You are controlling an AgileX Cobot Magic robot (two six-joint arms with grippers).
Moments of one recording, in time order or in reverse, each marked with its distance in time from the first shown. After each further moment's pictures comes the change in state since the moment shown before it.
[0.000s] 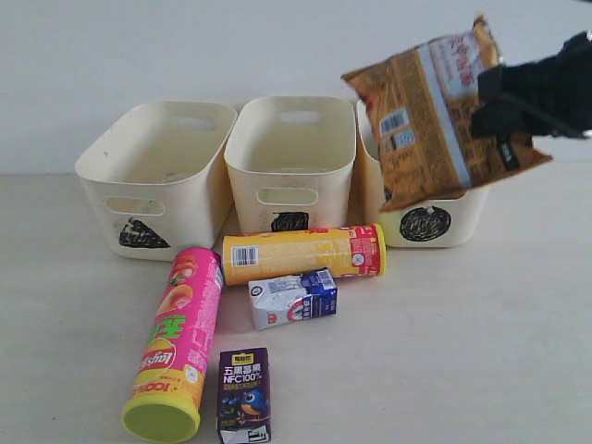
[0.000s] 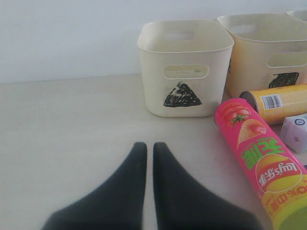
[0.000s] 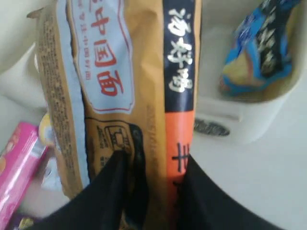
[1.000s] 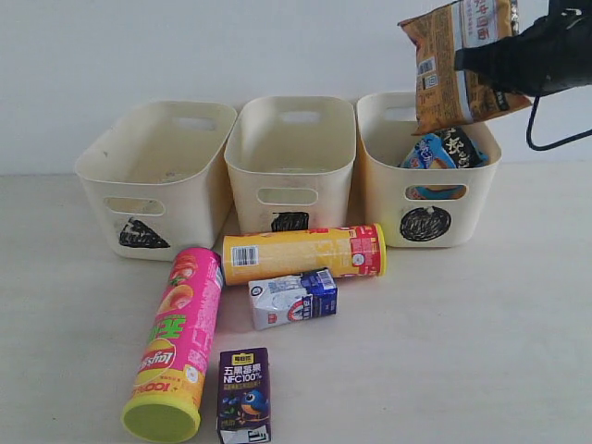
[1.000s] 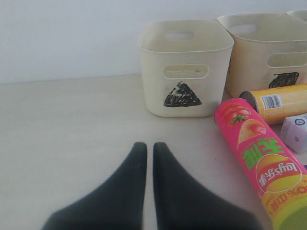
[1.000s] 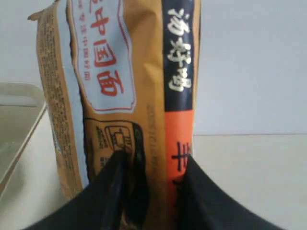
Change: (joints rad) left arm 0.000 0.000 0.000 0.000 0.000 0.000; right arm 0.000 0.431 -0.265 -0.243 -0.487 0.205
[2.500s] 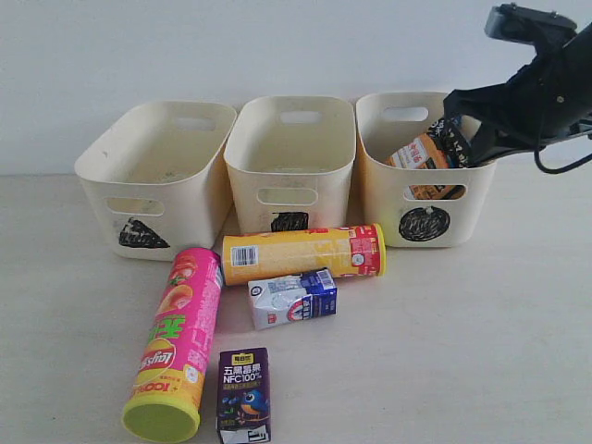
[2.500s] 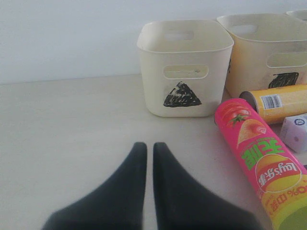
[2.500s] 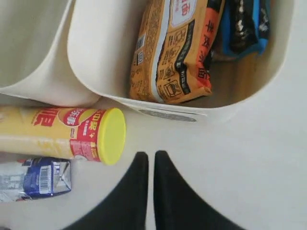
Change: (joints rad) left arm 0.000 0.000 0.000 0.000 0.000 0.000; right arm 0.000 -0.101 -0.006 -0.012 0.626 0.072
